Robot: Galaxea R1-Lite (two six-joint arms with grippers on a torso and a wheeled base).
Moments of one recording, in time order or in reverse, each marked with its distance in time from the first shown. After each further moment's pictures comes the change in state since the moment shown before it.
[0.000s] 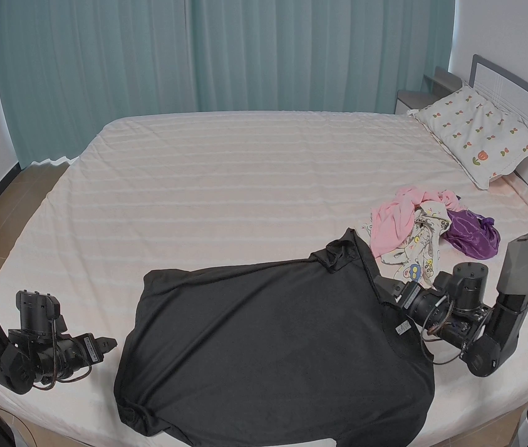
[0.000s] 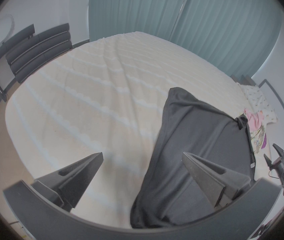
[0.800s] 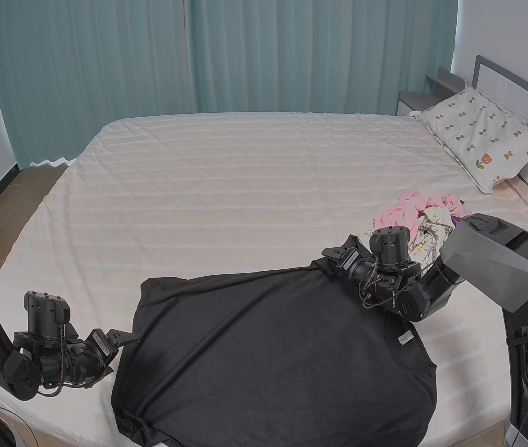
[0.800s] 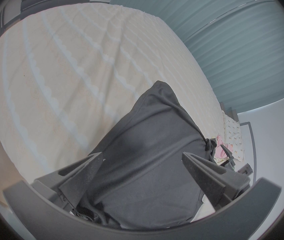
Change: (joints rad) left arm -0.097 -0.020 0.008 -0.007 -0.195 -0.489; right arm 0.078 0.270 -0.809 0.639 -0.022 0.200
